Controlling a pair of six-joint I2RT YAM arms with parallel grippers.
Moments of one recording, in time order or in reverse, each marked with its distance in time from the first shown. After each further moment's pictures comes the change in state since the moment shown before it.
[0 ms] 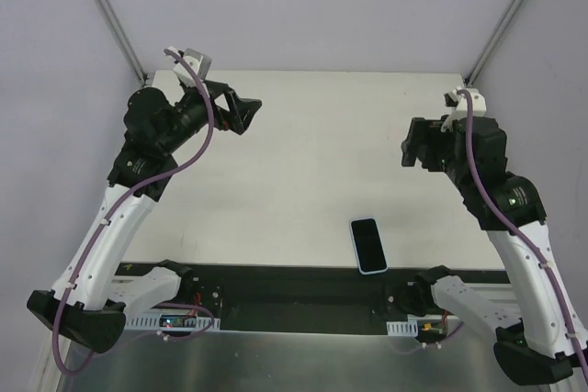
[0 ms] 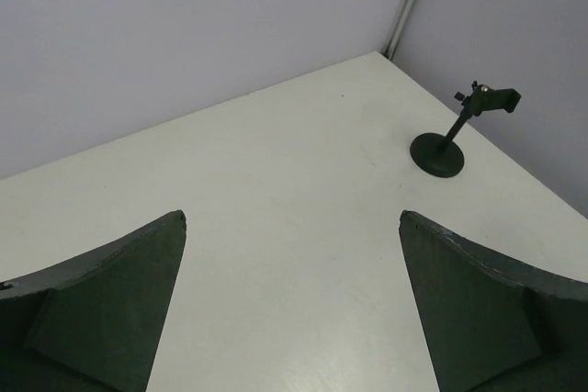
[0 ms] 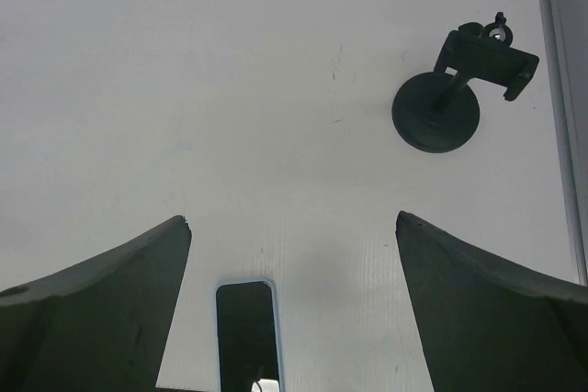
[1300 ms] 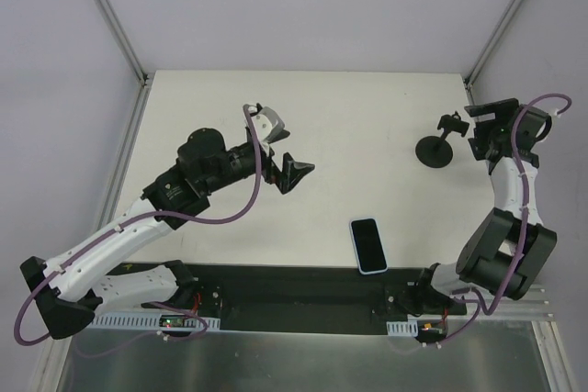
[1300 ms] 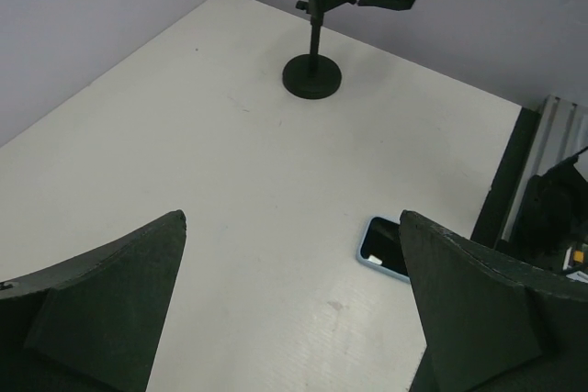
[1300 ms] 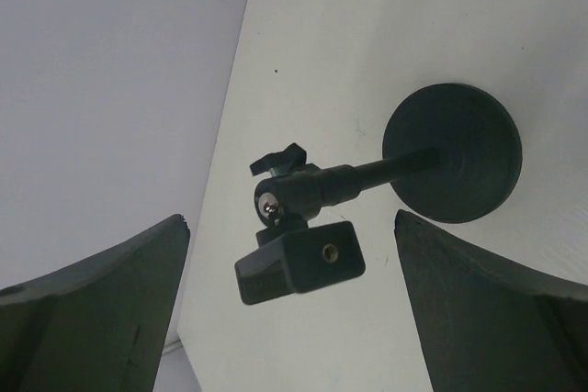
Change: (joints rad) left arm -0.484 -0.034 -0.166 0.043 -0.153 0.152; right arm -0.819 0.492 -0.233 0.656 -0.456 0.791
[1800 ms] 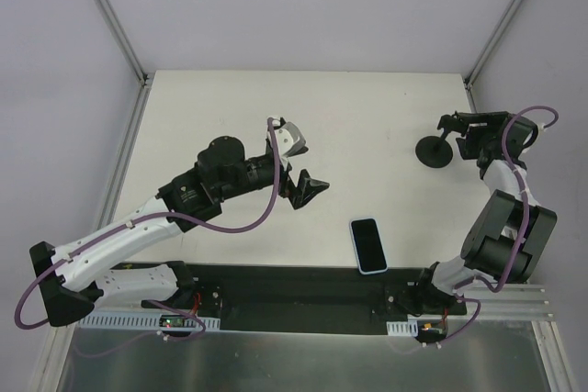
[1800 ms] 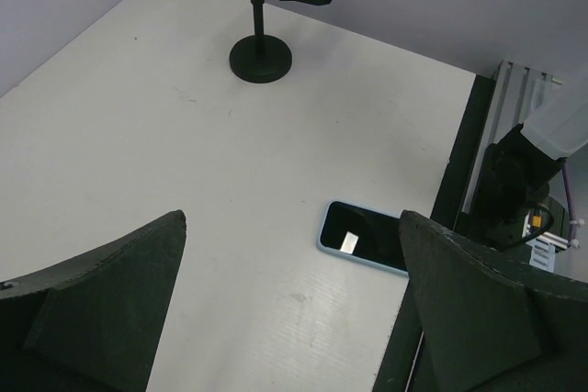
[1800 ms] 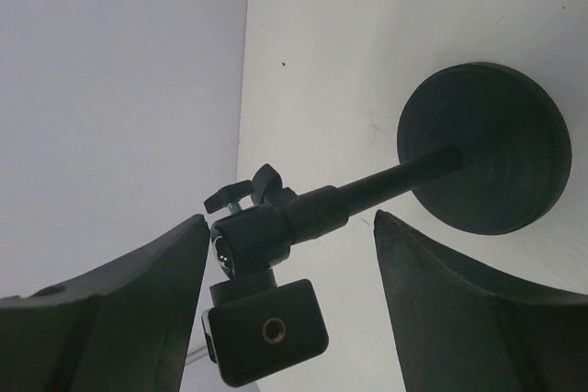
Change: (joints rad) left arm -0.138 0.053 -0.003 0.005 -0.004 -0.001; right arm 0.005 0.129 -0.121 0.255 -0.071 0.195
